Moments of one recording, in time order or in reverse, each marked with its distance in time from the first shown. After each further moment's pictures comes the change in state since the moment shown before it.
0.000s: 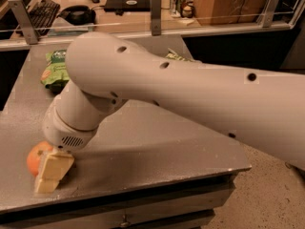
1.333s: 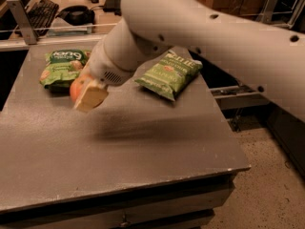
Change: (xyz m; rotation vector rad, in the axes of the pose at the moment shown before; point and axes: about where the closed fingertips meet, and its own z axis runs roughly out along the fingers) arm 0.042 -0.123 -0.097 0.266 0.003 0.069
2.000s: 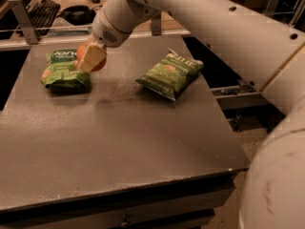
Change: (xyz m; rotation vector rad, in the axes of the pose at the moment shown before) arm 0.012 -0.132 0.010 0.080 0.031 0.107
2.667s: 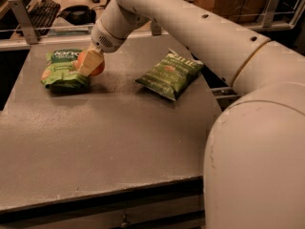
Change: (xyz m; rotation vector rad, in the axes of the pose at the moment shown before) arm 0.014 -0.020 0.049 -0.048 0.030 0.080
